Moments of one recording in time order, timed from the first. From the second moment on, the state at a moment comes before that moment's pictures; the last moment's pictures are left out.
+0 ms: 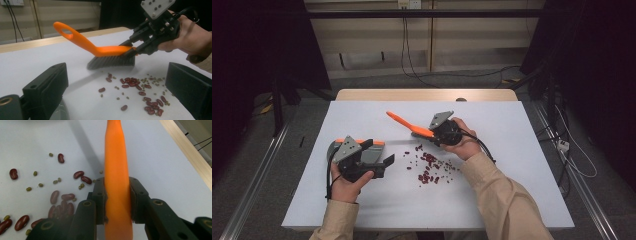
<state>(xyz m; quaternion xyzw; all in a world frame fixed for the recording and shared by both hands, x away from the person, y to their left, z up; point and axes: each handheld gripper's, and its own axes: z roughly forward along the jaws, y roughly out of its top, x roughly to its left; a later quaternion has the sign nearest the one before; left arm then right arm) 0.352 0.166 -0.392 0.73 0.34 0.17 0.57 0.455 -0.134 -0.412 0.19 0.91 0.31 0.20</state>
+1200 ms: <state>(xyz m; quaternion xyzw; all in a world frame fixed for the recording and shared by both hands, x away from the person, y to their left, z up) 0.352 0.168 -0.390 0.73 0.35 0.17 0.57 0.413 -0.152 -0.400 0.21 0.91 0.33 0.16</state>
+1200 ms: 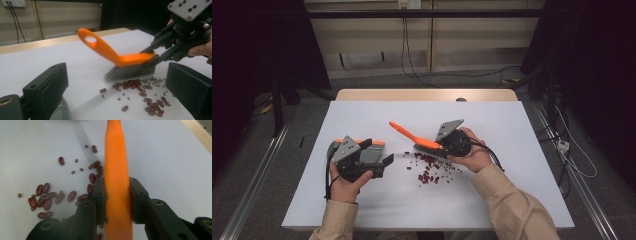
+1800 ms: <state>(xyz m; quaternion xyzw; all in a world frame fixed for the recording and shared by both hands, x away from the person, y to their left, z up) 0.353 0.166 -0.391 0.73 0.34 0.17 0.57 0.370 -0.219 -0.389 0.44 0.81 0.34 0.19</state>
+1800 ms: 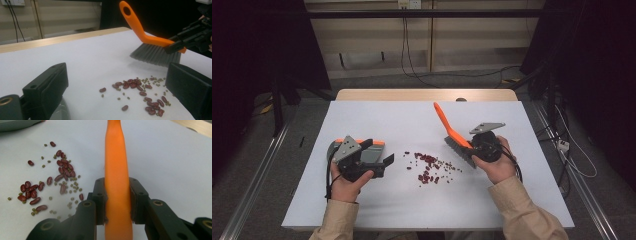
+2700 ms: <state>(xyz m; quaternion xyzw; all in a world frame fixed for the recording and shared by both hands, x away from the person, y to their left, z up) 0.351 0.169 -0.390 0.72 0.35 0.17 0.57 0.350 -0.166 -0.406 0.45 0.81 0.30 0.22</state>
